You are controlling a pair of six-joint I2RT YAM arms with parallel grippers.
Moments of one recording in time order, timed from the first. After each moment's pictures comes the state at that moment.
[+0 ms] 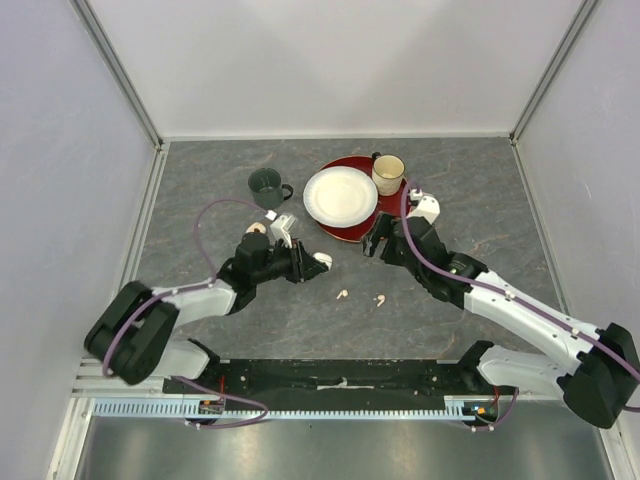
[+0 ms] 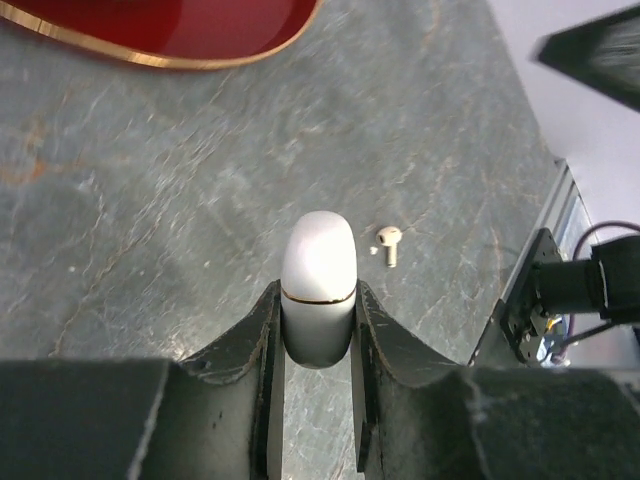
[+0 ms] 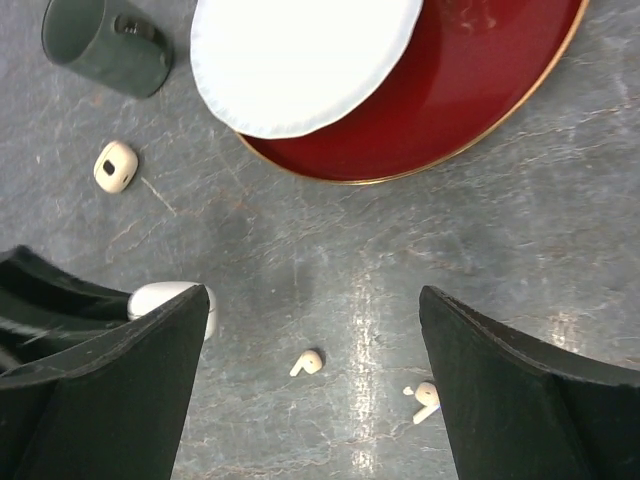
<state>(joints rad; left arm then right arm) -0.57 1.30 0.41 0.59 0.44 -0.54 0.76 1.12 0.81 -0.26 0.38 0.76</state>
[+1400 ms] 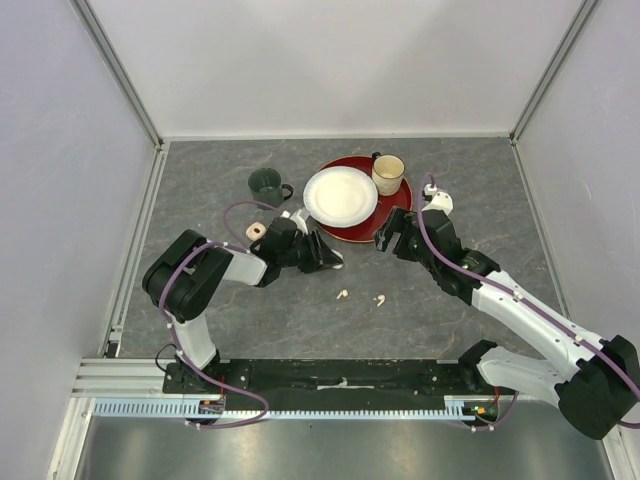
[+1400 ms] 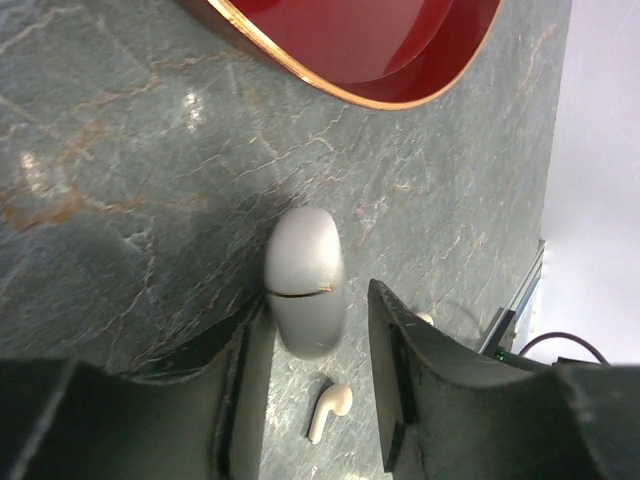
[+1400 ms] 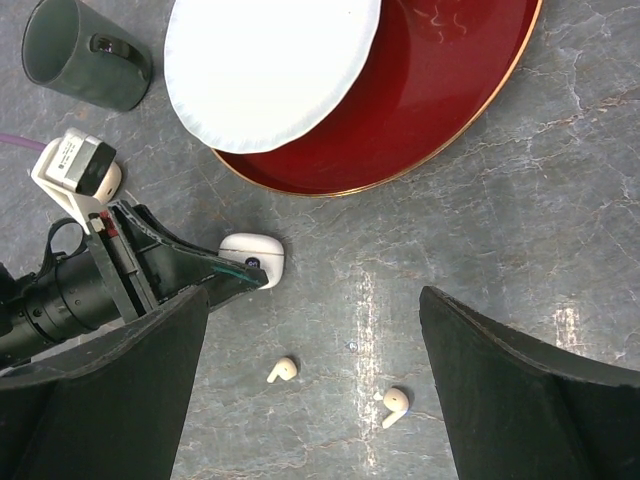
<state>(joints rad) -0.57 1.81 0.68 0.54 0.39 -0.87 0.61 1.06 0.77 -0.27 0.26 0.71</state>
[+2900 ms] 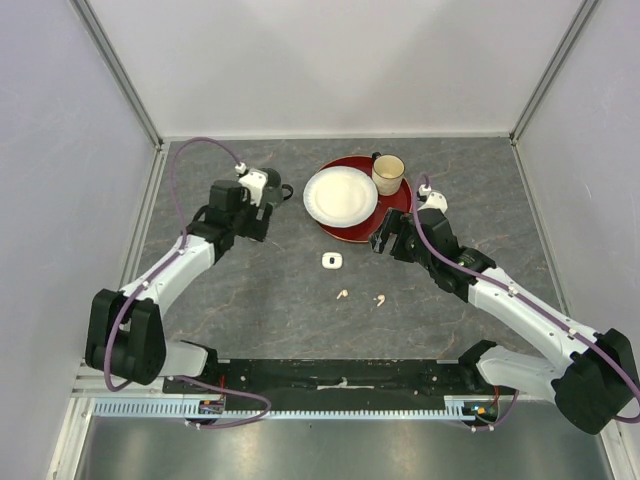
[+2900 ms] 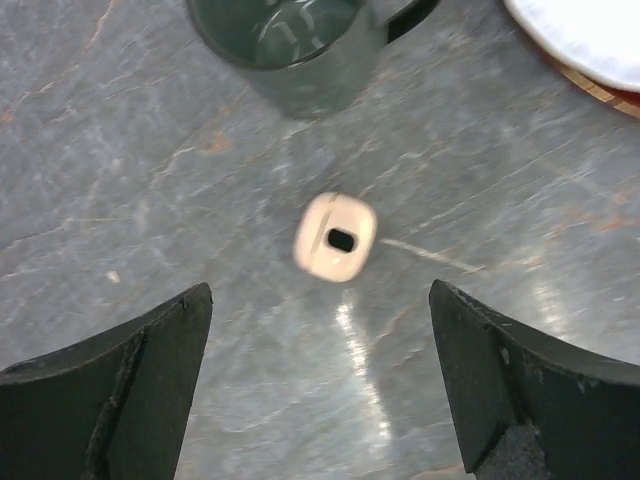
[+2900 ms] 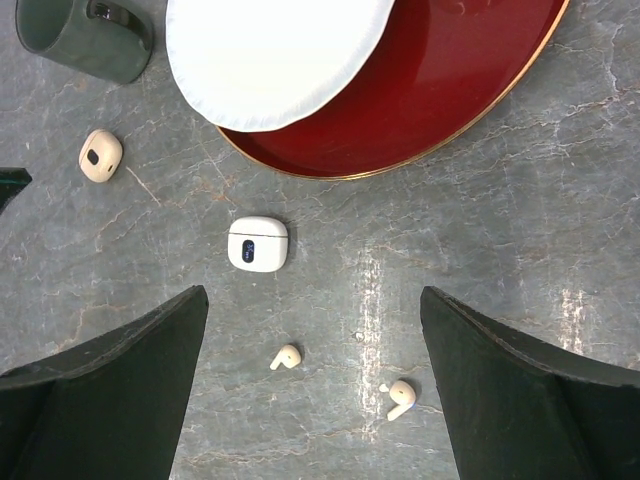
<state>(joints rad) -0.34 1.35 0.87 -0.17 -0.12 0.14 0.60 1.10 0.77 -0.26 0.20 0.71</state>
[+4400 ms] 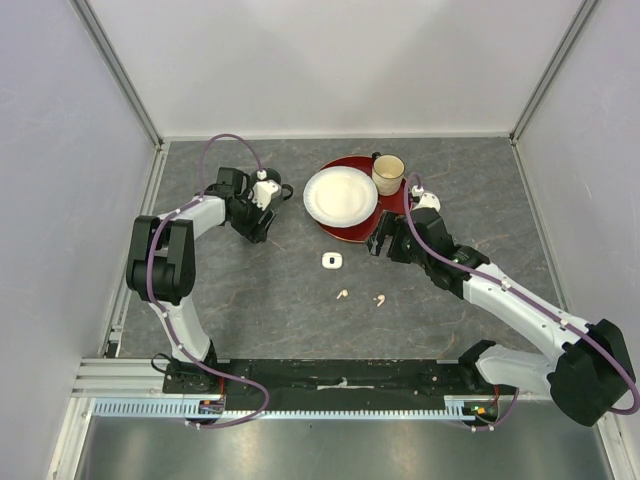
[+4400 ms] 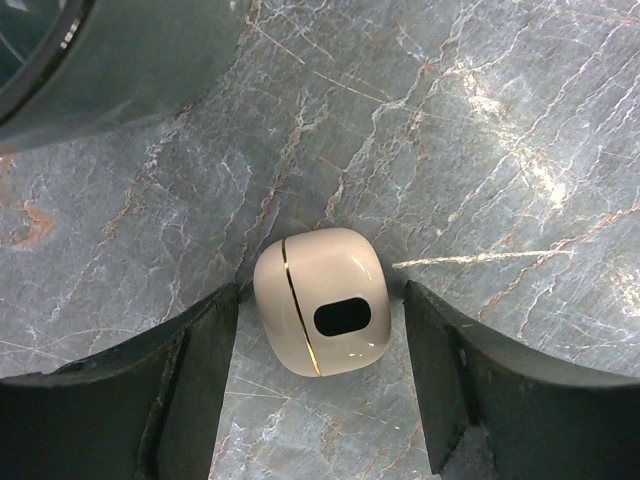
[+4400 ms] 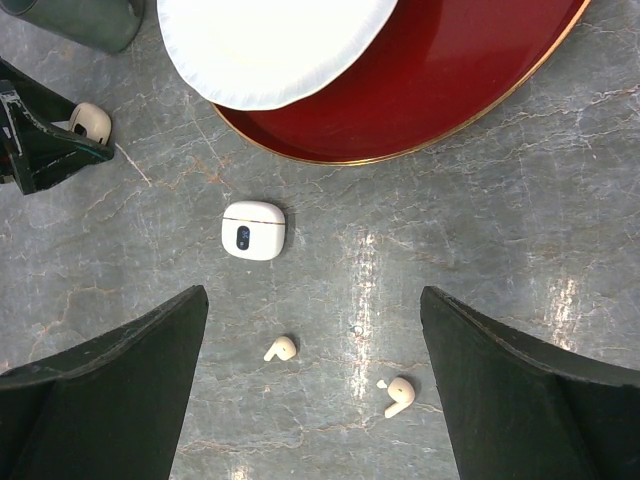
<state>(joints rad) -0.13 1.87 1.17 -0.40 0.29 0.56 0.60 1.14 0.77 -0.25 0.15 0.68</state>
